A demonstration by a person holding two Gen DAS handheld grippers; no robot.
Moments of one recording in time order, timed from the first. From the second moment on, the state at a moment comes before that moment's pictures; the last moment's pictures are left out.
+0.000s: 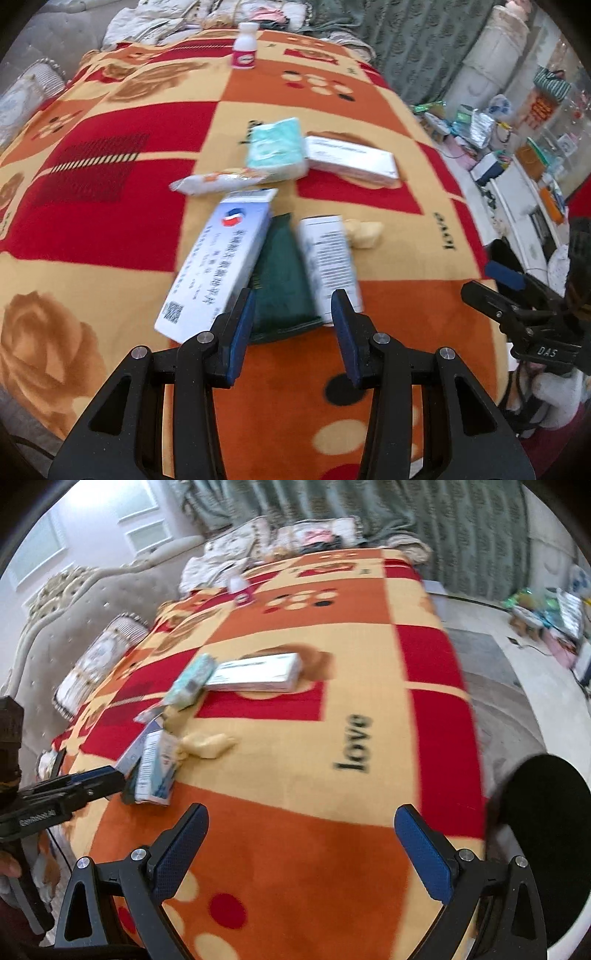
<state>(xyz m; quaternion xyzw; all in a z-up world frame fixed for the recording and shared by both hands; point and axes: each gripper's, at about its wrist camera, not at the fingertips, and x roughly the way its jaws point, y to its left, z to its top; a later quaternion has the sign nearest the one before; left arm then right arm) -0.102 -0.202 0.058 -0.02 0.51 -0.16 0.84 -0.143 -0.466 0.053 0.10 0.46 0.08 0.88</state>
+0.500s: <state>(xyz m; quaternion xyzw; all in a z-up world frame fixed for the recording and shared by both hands) -0.104 -0.165 0.080 -0.04 0.48 -0.16 0.86 -0.104 -0.395 0.049 0.06 0.47 0.16 0.86</state>
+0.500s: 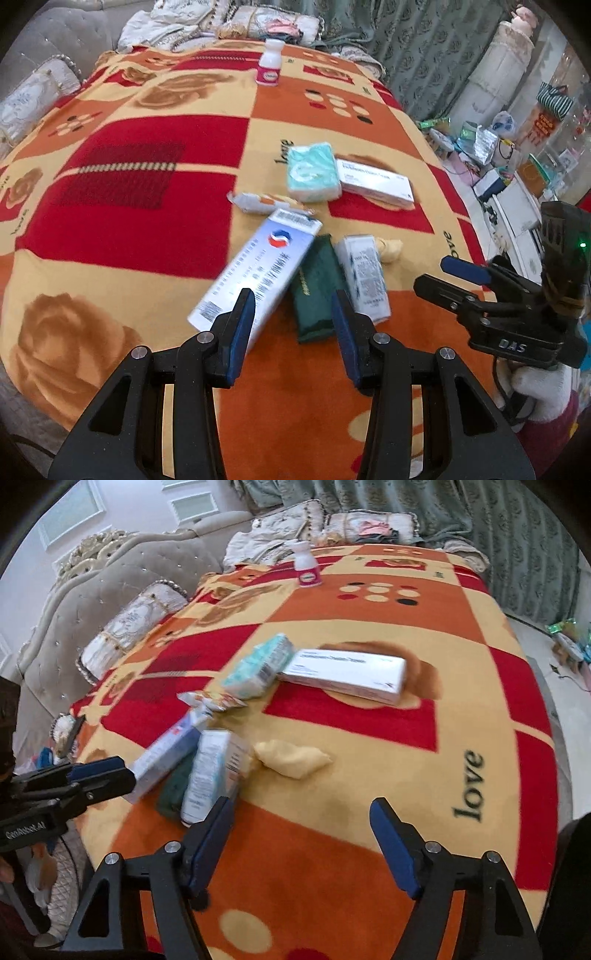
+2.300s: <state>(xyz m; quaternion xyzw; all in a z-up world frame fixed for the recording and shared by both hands) -0.100 -0.143 0.034 -0.03 0.52 -0.14 0.84 -0.119 -0.340 0.030 0.04 0.51 0.19 0.84</state>
